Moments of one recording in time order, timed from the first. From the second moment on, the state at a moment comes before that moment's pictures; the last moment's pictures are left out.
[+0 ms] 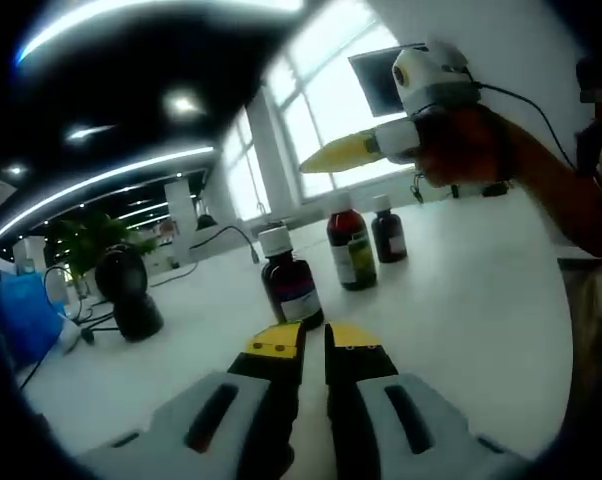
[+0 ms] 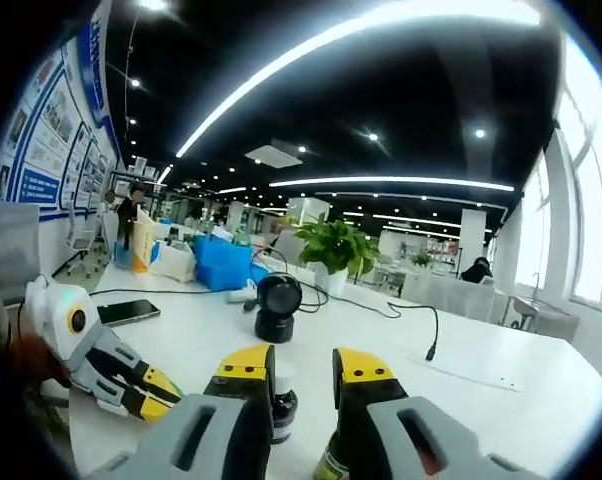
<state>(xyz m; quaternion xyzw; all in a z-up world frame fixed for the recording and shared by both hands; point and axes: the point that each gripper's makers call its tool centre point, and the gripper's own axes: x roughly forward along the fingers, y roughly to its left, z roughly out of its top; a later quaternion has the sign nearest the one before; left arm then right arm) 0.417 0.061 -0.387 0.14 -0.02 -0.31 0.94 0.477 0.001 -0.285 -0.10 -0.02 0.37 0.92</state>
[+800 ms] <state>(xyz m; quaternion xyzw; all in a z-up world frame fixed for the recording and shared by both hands) 0.416 0.060 -0.386 0.14 -0.02 -0.31 0.94 0.490 0.040 -0.316 -0.10 0.02 0.39 0.91</state>
